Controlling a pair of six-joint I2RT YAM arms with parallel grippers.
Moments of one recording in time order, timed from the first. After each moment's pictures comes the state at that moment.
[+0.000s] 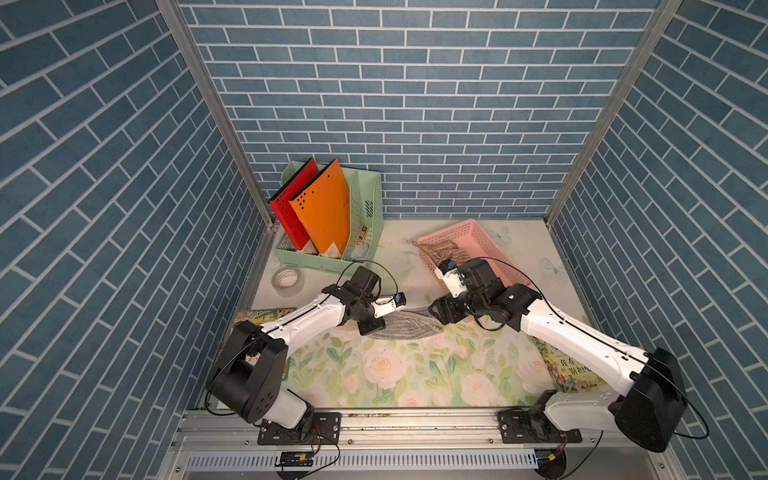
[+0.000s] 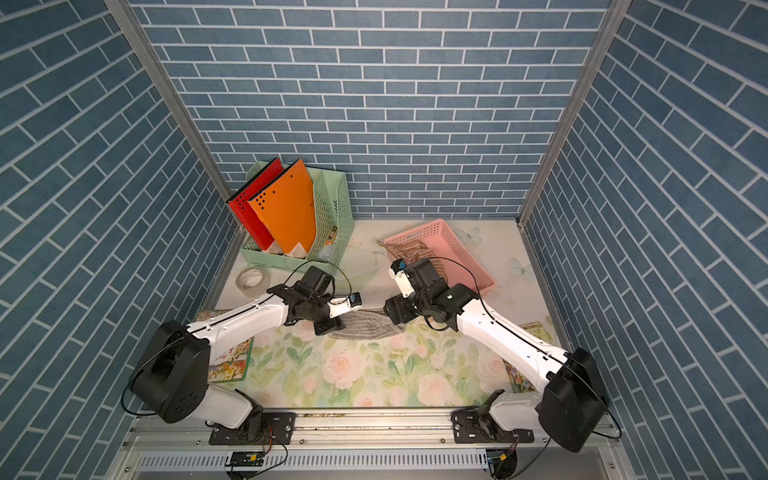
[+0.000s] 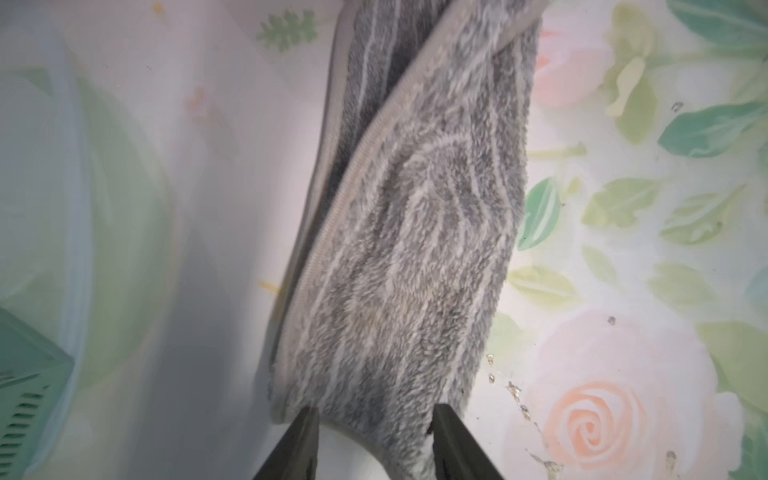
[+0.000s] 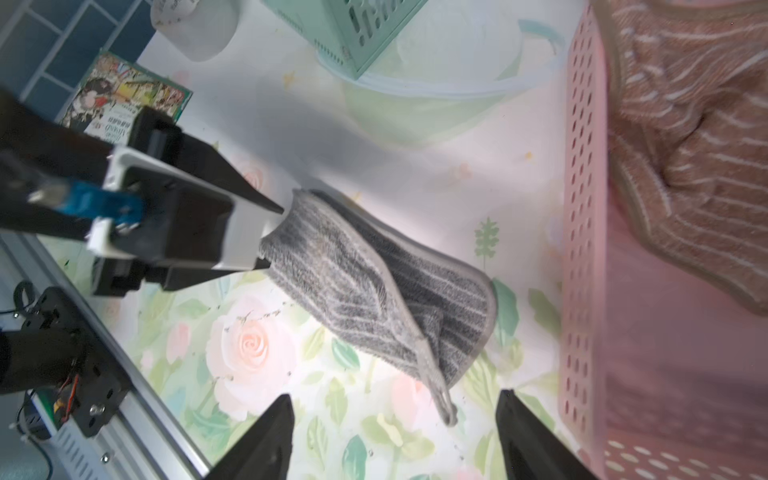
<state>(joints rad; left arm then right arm) -0.53 1.54 0.89 -0.55 0.22 0.71 0.77 1.28 0.97 -0.57 -0.18 0.22</state>
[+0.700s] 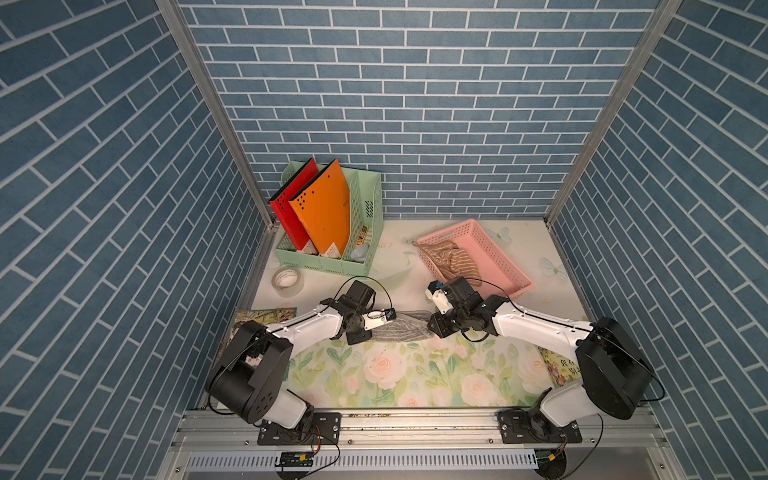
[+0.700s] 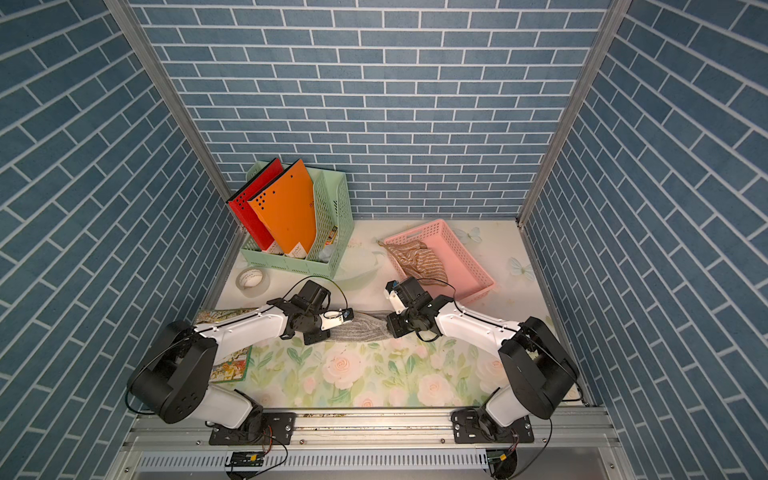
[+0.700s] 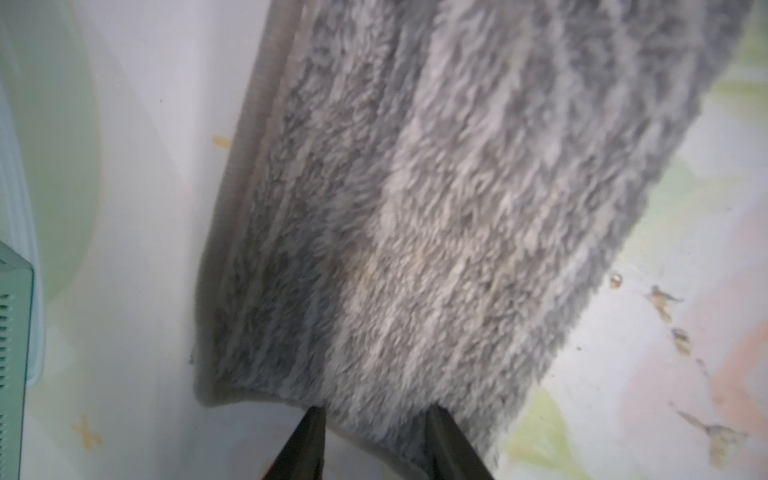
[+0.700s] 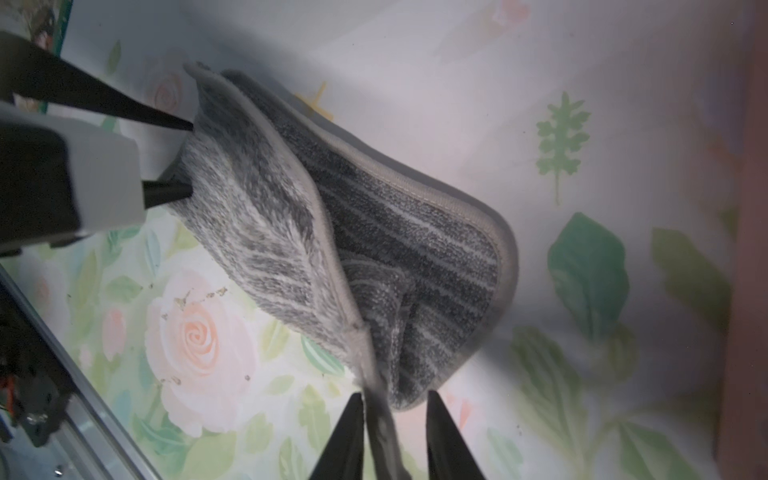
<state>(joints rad) -0.51 1.50 0.74 -0.45 -0.01 0.84 0.78 1.52 0.89 -0.39 -0.23 0.28</state>
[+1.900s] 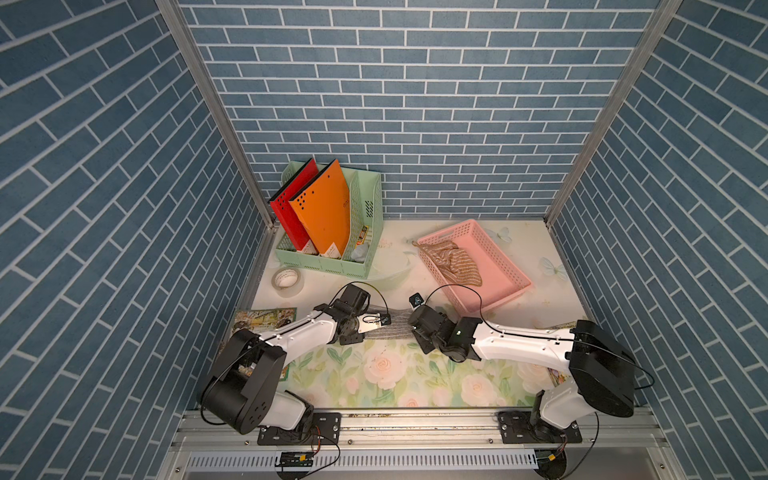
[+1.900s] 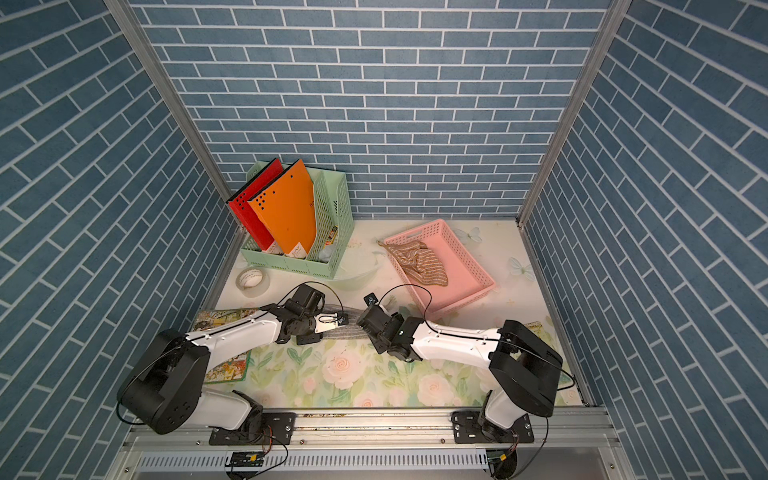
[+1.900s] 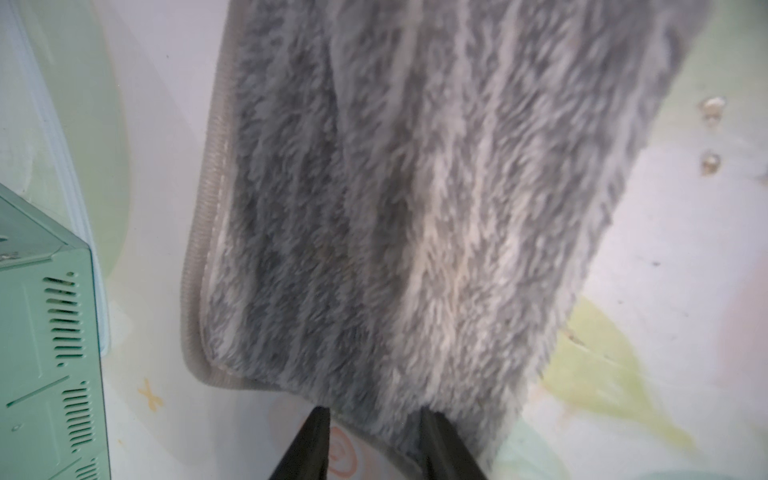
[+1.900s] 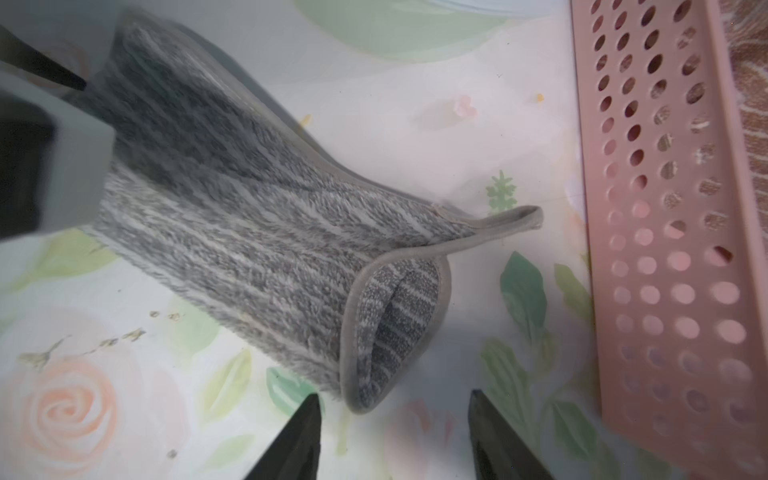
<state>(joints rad) -0.49 1.44 0.67 -0.39 -0.08 0.97 1.14 1.60 0.92 -0.37 0.42 0.37</state>
